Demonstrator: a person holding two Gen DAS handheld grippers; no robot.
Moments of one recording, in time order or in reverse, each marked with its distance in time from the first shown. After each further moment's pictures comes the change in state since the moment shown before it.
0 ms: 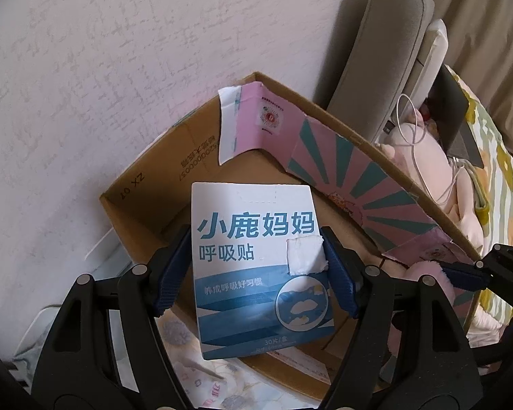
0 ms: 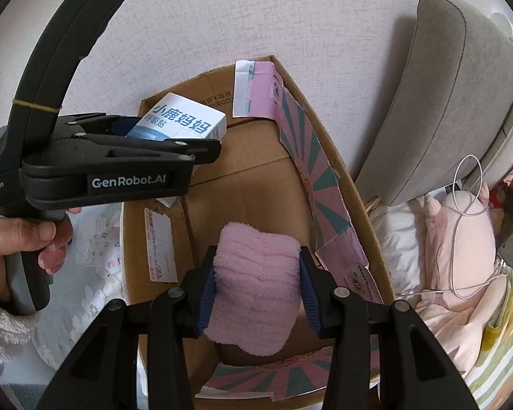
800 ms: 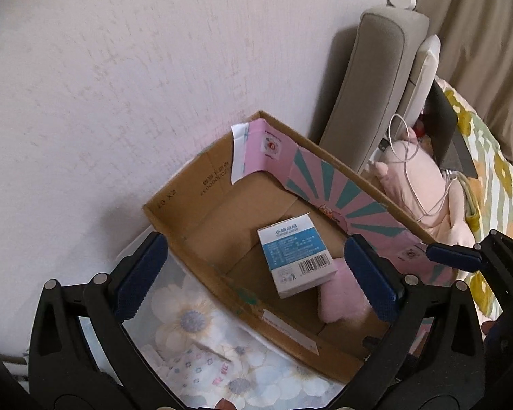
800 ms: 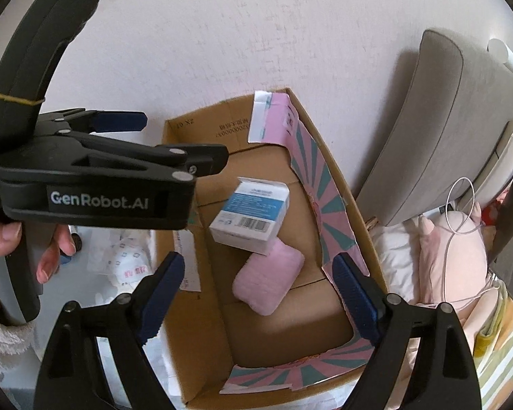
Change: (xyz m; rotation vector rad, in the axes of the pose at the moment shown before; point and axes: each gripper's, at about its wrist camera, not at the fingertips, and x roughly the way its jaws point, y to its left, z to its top) left arm -0.065 0.002 -0.003 -0.005 -0.090 0.026; right arm -0.029 0.023 0.003 -0.051 -0.086 -0.012
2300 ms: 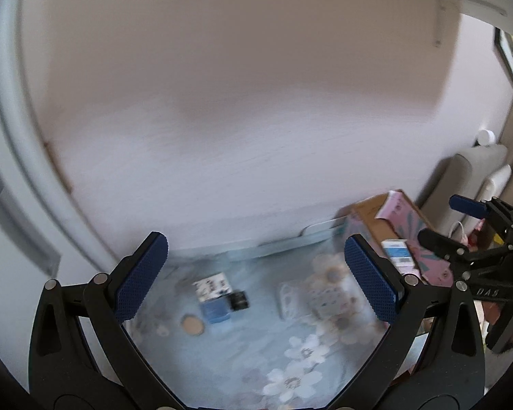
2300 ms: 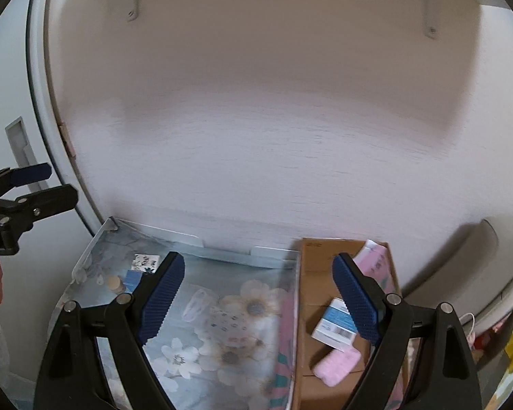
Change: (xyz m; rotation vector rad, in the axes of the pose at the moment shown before) left arm -0.259 0.151 -0.168 -0.466 -0.313 0.362; right arm -0.097 0.153 0.044 -0.366 -0.300 0.122
